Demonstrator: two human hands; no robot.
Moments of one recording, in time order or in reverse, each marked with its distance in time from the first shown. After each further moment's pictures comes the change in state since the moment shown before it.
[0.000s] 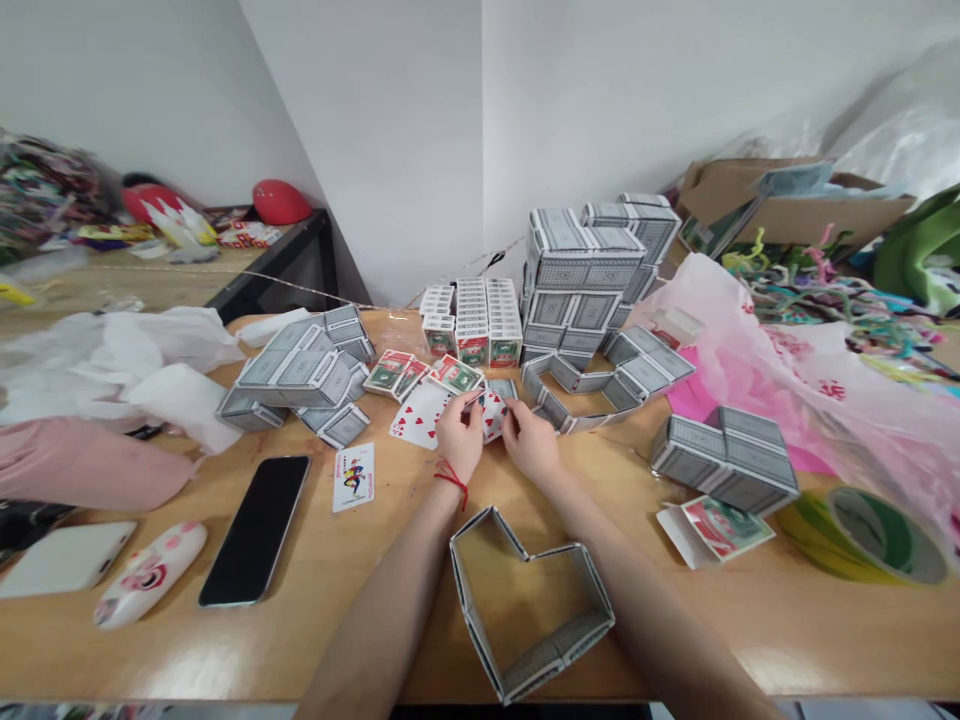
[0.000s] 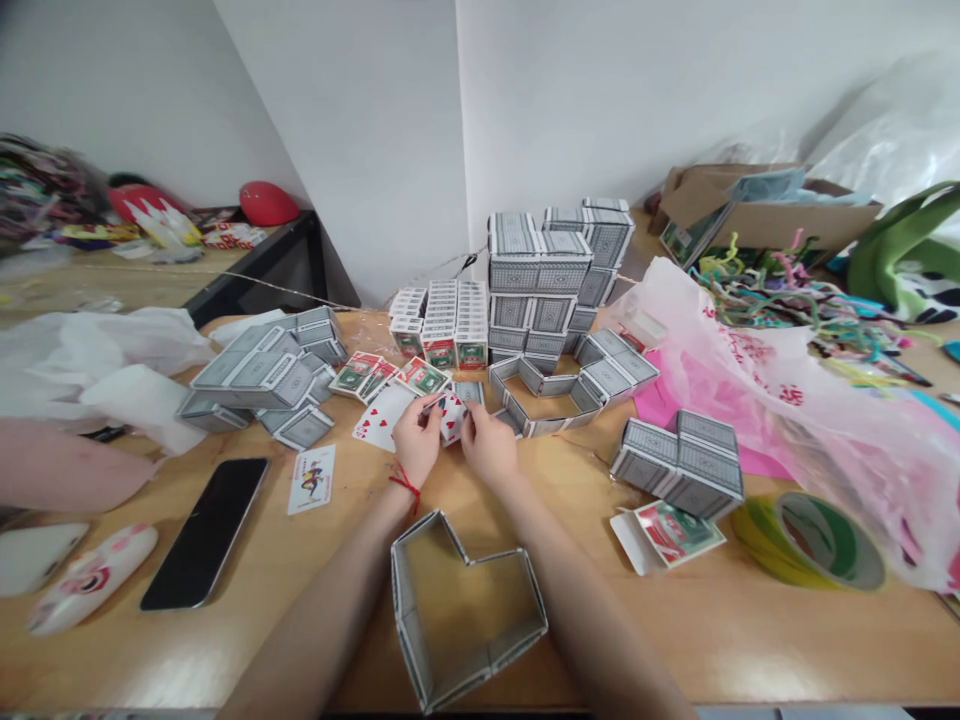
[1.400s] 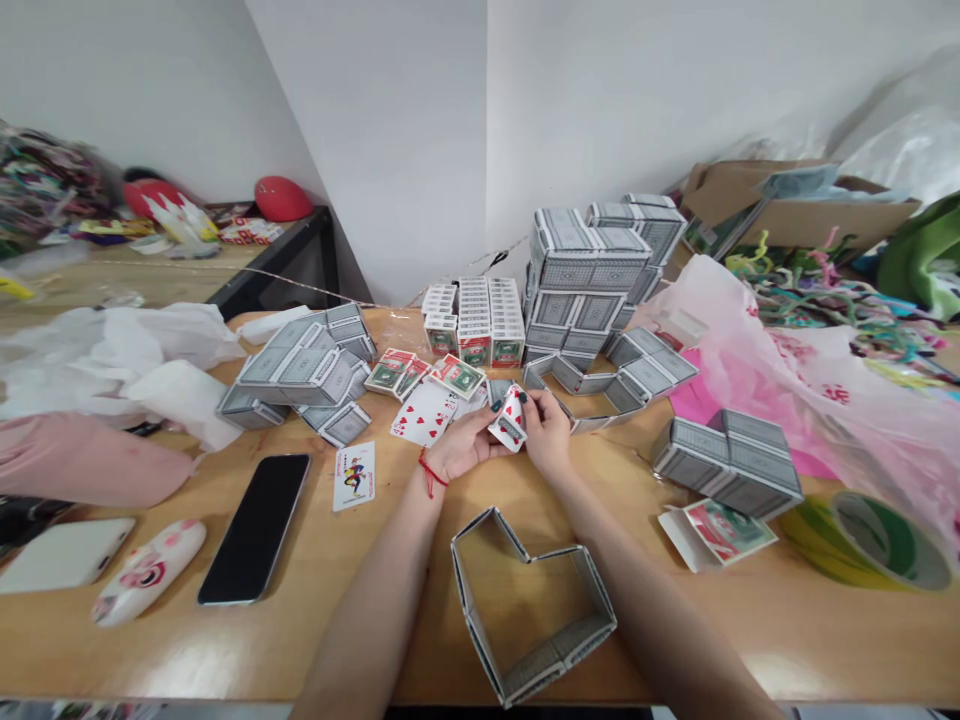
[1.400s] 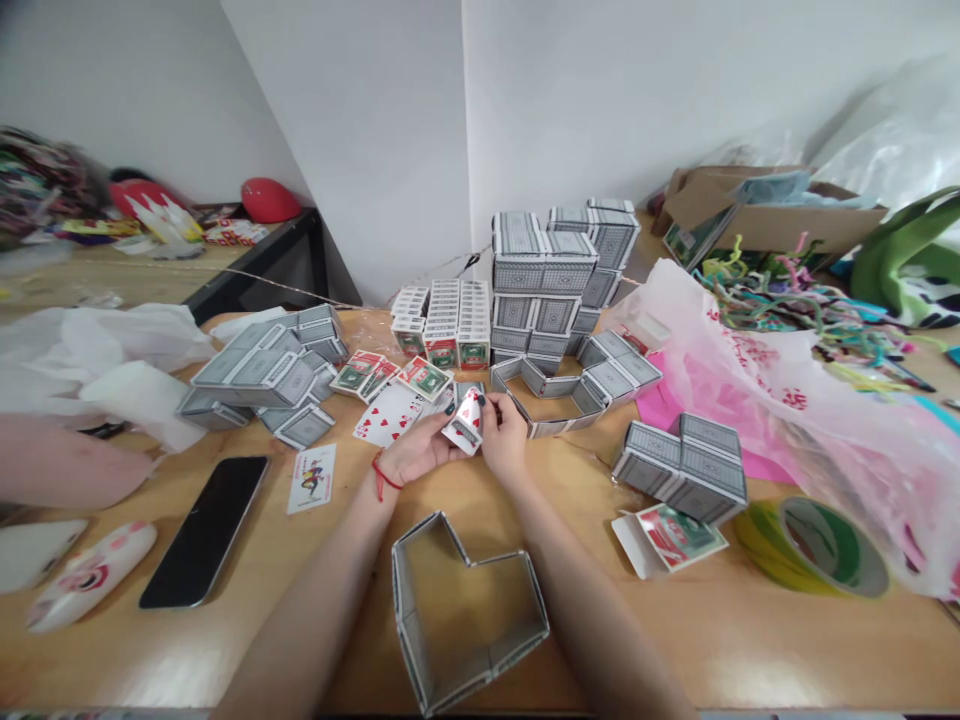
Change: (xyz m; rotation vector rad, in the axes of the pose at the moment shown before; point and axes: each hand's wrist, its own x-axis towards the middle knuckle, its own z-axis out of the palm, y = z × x) left_hand 0.008 0.004 -0.012 -1.009 -0.779 -0.807; right_hand 0.011 0.005 -0.006 0.495 0.244 0.179
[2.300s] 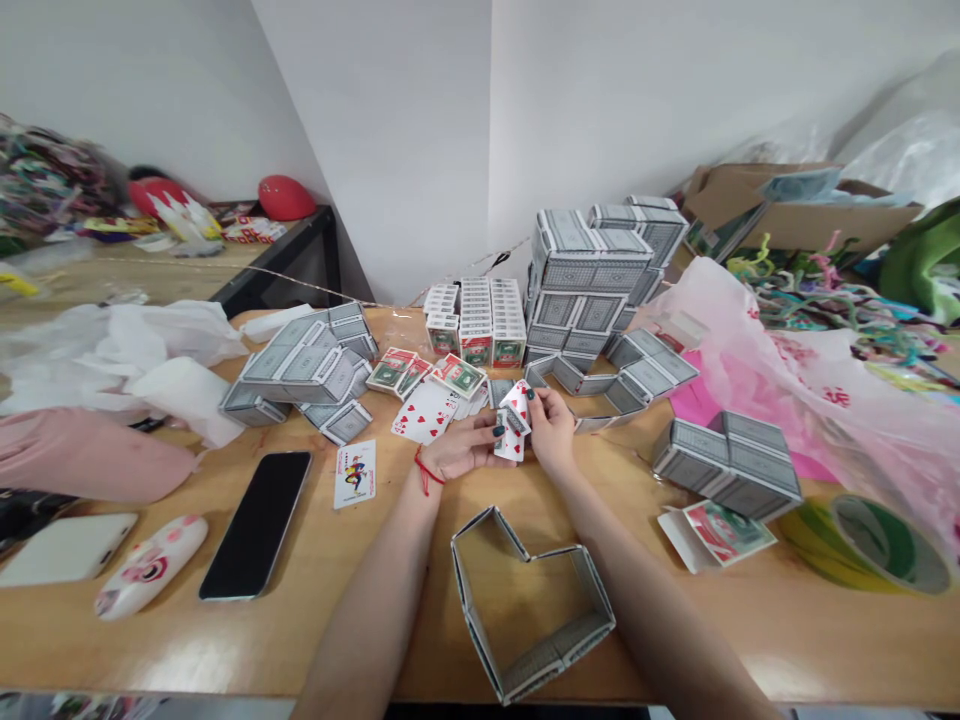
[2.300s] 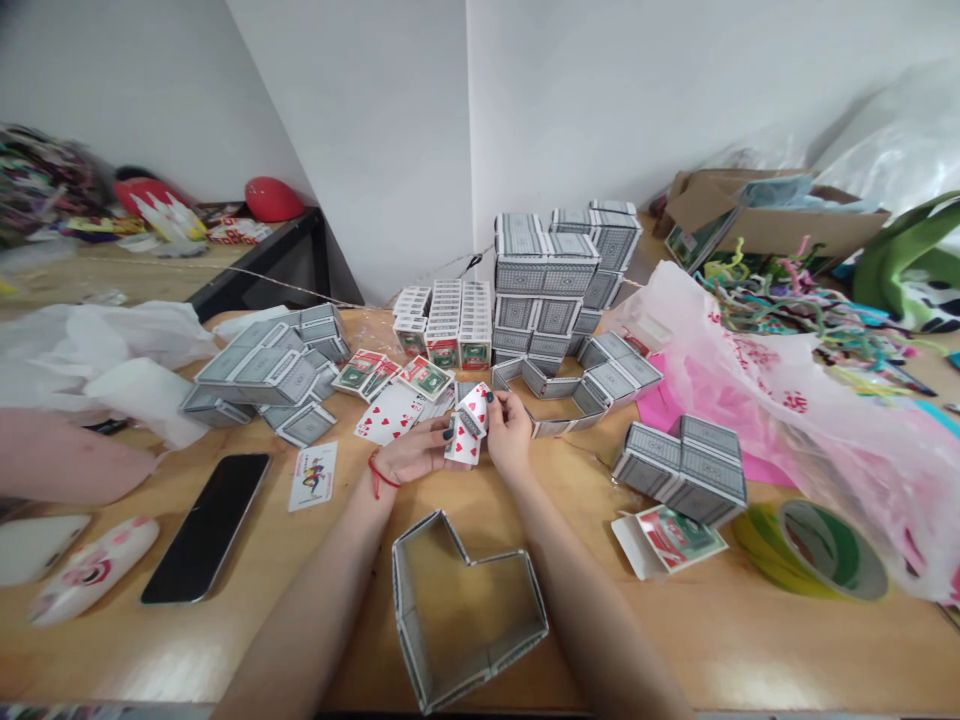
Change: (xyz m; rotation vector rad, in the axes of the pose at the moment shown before) left_hand -0.011 0.003 -0.006 0.081 -0.140 -0.015; right_hand 0.006 0.008 0.001 0.158 0.034 0.125
